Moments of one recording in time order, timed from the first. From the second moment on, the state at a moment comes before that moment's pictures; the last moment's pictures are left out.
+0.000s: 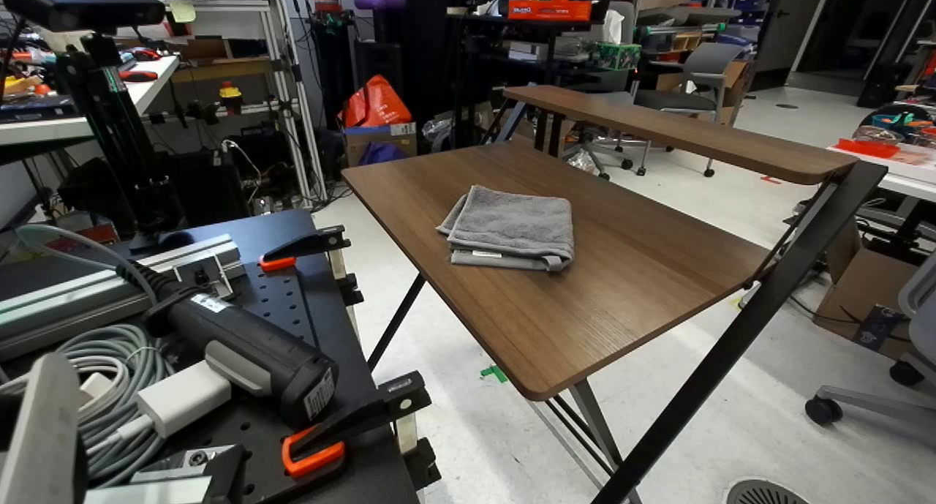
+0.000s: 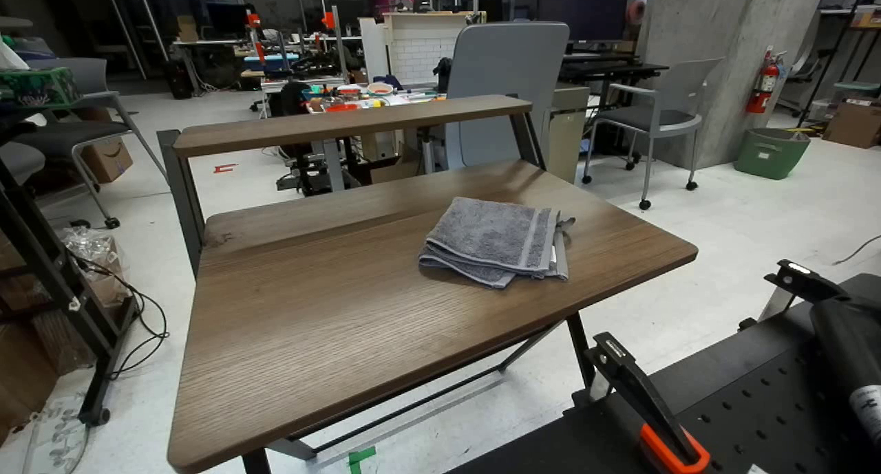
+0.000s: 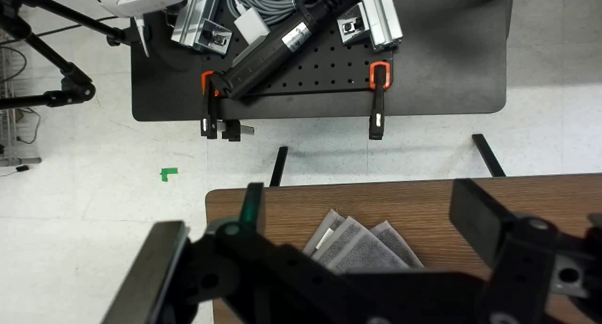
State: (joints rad) arm 0.06 -0.16 0.27 -2.05 -0.07 1.55 0.32
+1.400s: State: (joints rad) arm 0.07 -0.16 0.26 -2.05 -0.07 1.55 0.32
